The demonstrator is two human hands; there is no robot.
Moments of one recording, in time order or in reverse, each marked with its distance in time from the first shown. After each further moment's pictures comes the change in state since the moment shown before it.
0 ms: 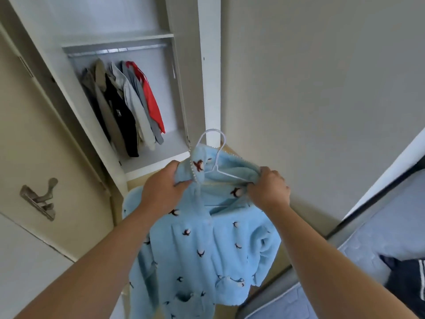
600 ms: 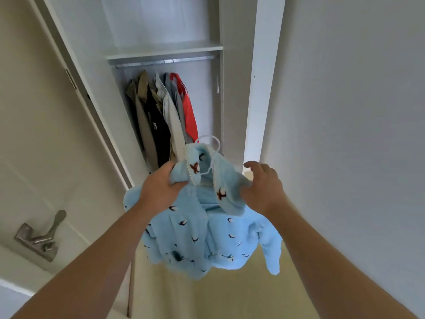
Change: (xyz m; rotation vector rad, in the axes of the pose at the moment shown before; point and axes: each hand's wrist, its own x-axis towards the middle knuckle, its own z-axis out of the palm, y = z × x) left_hand 0.238 -0.104 -0.004 -0.013 0.128 -0.164; right_hand 0.257 -0.152 0.061 0.089 -0.143 -0.483
